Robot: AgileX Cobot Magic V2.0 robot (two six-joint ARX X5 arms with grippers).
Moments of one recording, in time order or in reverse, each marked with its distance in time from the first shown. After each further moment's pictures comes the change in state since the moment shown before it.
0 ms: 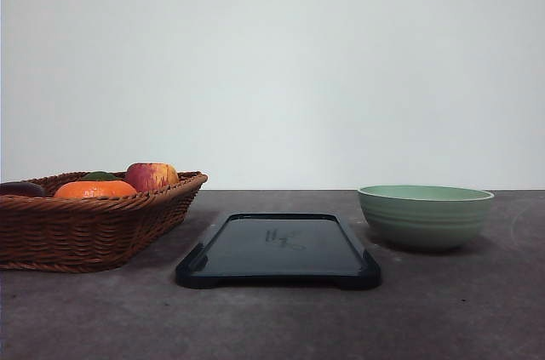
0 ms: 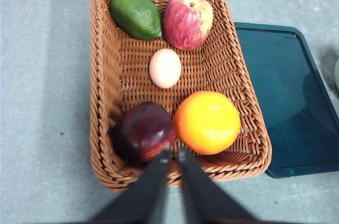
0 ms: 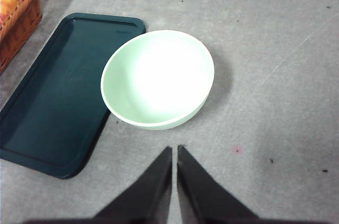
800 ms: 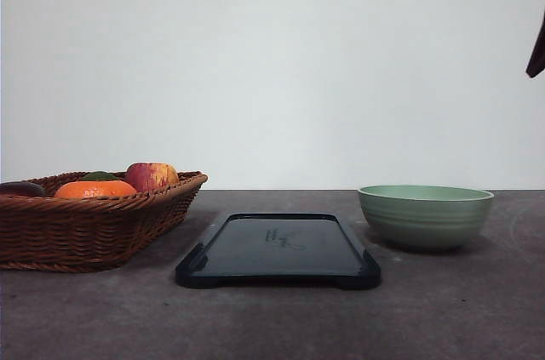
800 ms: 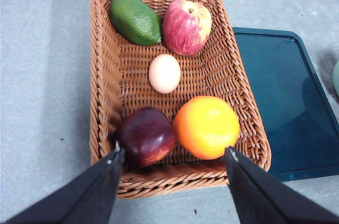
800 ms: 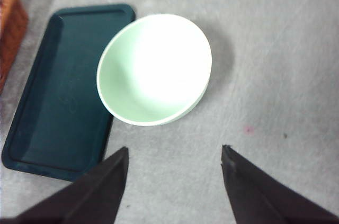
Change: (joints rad) left_arx 0.000 0.000 0.000 0.015 0.000 -0.003; right_arx 0.000 0.264 0.217 -0.154 0.001 0.163
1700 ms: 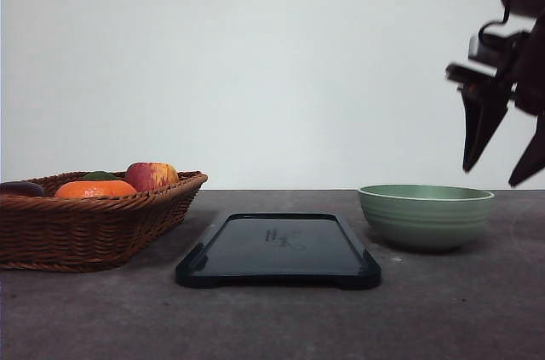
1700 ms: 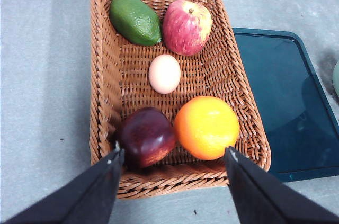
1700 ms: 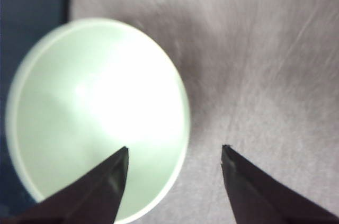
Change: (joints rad) left_arx 0.000 0.000 0.000 0.000 0.000 -0.002; right_arx 0.000 0.601 0.238 0.078 0.005 0.003
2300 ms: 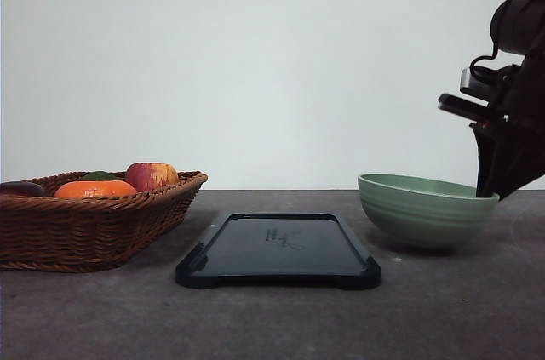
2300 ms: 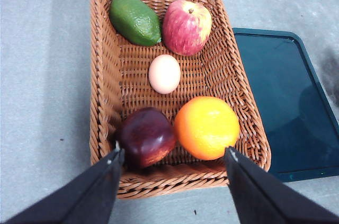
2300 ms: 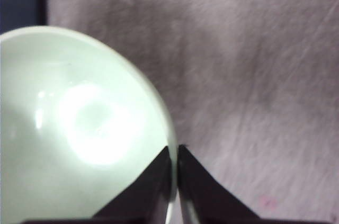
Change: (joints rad) left_arx 0.000 0.000 0.000 0.000 0.000 0.000; right_arx 0.001 0.057 0.034 -0.032 -0.061 0.000
